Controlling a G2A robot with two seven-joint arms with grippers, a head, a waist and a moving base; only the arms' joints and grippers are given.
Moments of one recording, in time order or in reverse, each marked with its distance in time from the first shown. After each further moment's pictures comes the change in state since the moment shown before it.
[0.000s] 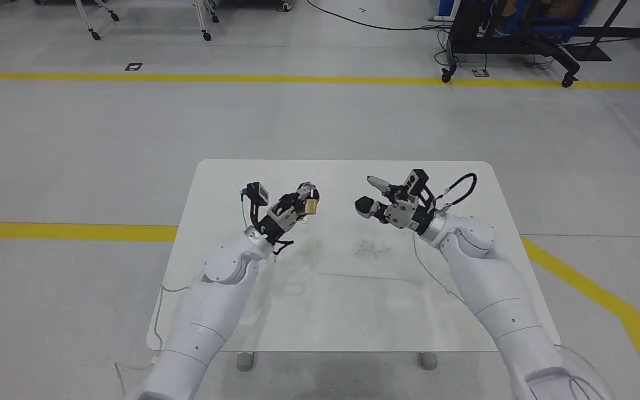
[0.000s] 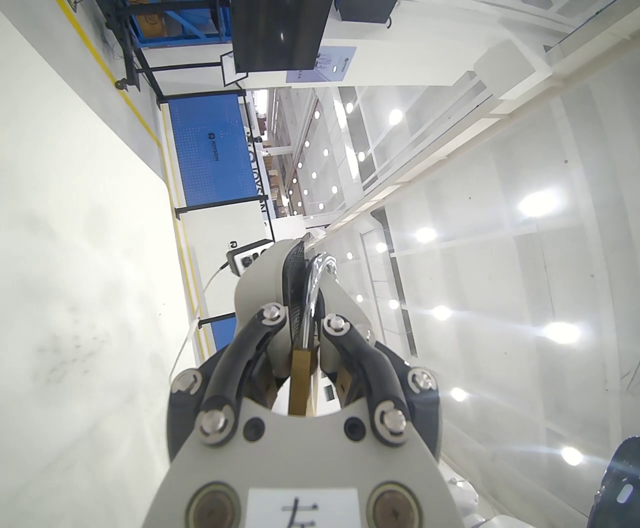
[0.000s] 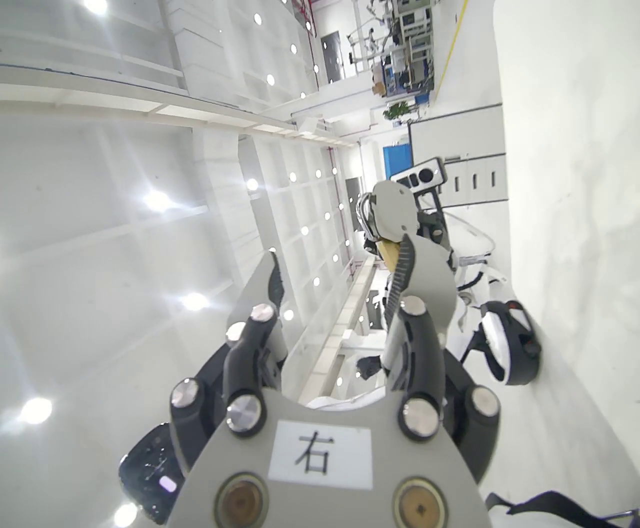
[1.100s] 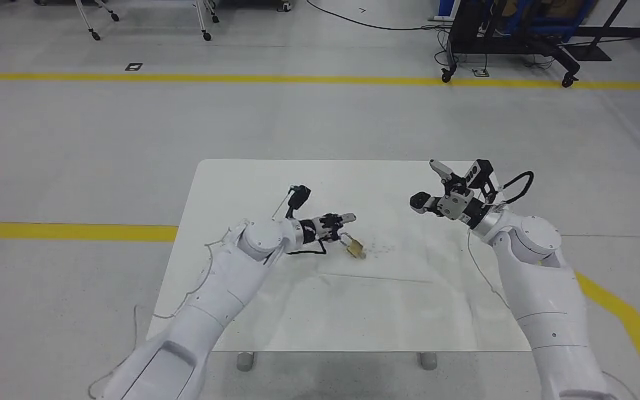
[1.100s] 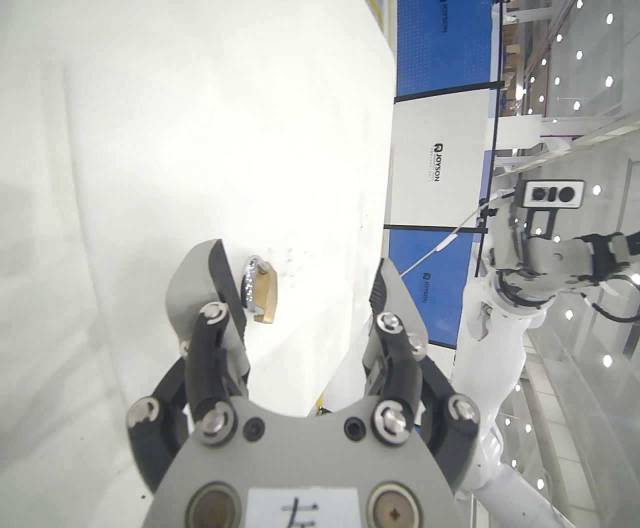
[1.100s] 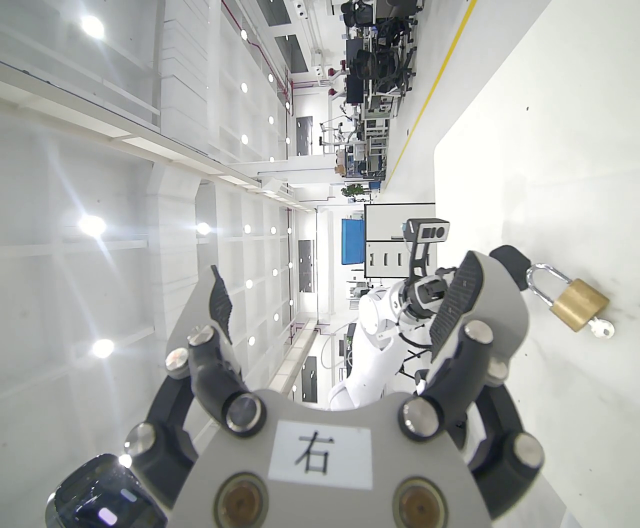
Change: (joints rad) left arm -0.268 -0.046 0.261 0.211 0.462 0.339 -0.061; right arm -0.093 0.064 0.230 -0.128 -0.153 0.030 -0.049
